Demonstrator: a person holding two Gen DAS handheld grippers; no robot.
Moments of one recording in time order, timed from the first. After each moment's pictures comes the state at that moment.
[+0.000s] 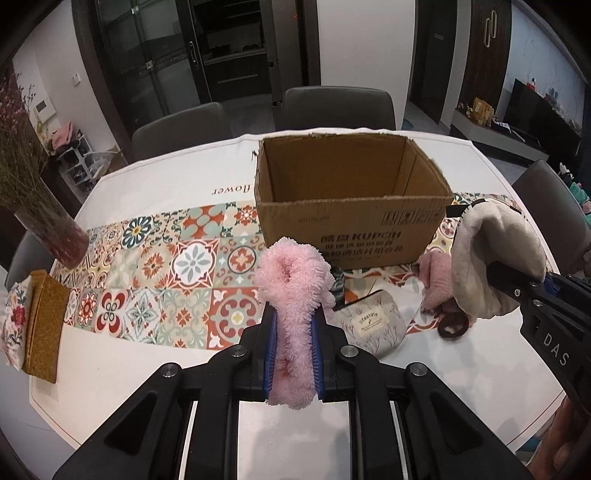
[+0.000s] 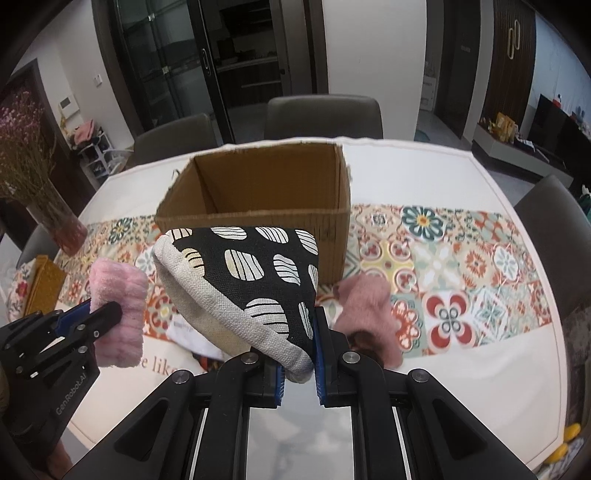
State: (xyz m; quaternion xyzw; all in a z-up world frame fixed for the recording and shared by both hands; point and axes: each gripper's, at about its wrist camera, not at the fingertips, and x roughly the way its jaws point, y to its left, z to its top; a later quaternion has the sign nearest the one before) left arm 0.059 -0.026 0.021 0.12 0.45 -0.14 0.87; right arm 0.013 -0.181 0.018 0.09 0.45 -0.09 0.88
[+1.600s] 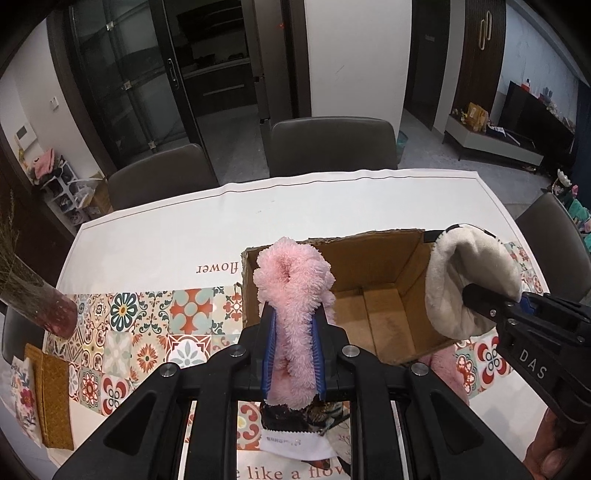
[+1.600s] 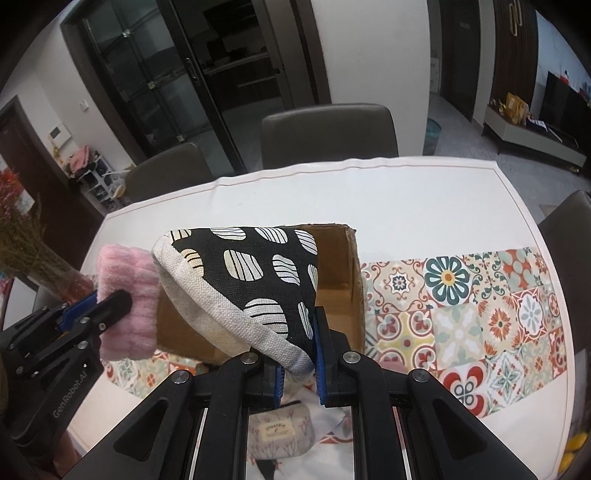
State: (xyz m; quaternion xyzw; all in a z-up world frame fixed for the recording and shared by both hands) left arm 0.207 -0.086 0.064 0.13 0.45 -0.17 0.87; right arm 0.151 -0.238 0.046 0.15 0.47 -0.08 0.87
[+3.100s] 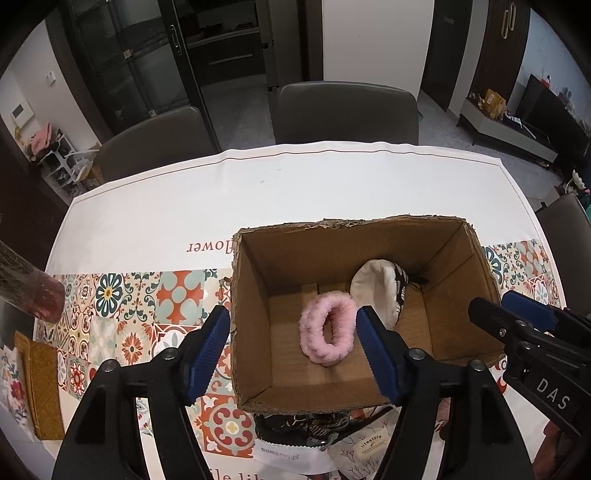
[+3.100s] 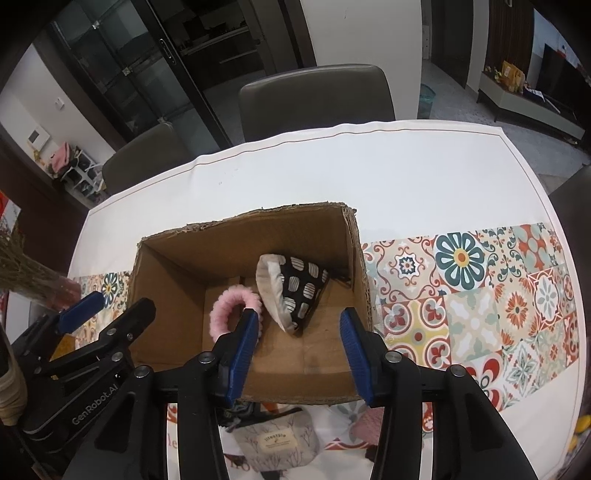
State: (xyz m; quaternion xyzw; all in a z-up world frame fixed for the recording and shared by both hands) left arm 0.248 -0.095 0.018 0.12 0.50 -0.14 0.84; right arm 0.188 -0.248 0.011 0.18 0.52 -0.09 0.83
